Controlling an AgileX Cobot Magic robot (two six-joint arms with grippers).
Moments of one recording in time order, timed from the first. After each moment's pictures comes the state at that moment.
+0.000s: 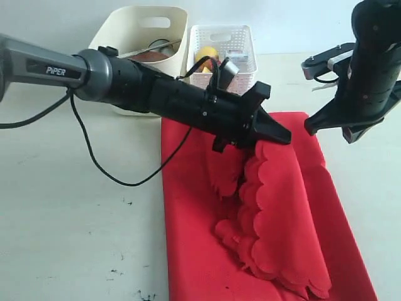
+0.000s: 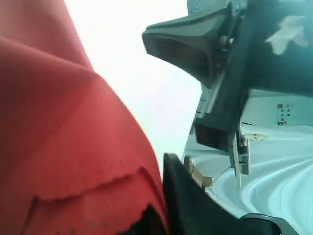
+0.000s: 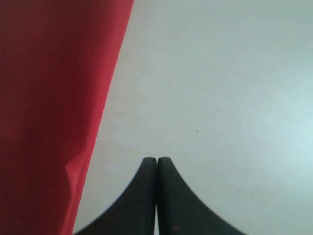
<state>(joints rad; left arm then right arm) -0.60 2.31 -1.53 -1.58 1.04 0.84 0.25 1.83 -1.17 -0.28 0.90 0.13</state>
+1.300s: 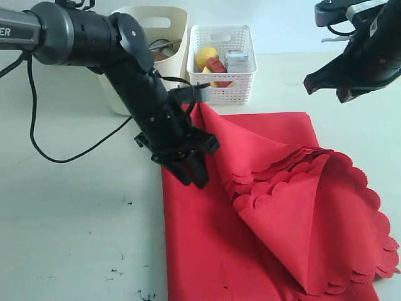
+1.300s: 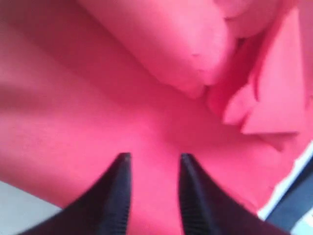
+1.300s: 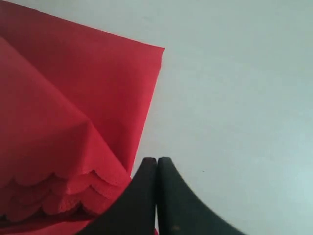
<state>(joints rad) -0.57 2.13 -1.50 -0.61 1.11 0.42 0.25 1.63 -1.14 -0.18 0.78 0.10</state>
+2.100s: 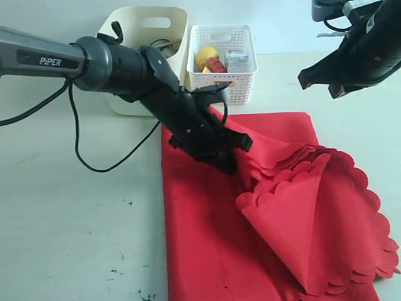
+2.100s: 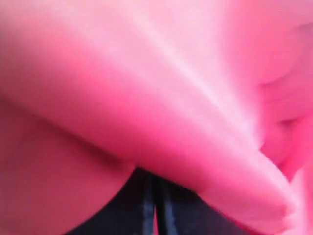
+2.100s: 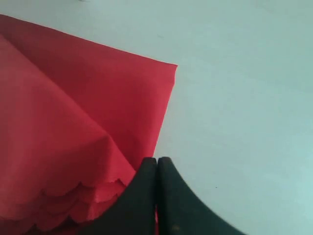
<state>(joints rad) -0.63 2.26 -1.56 -0.84 0.80 0.51 0.25 1.63 -1.14 -0.13 0.73 0.07</state>
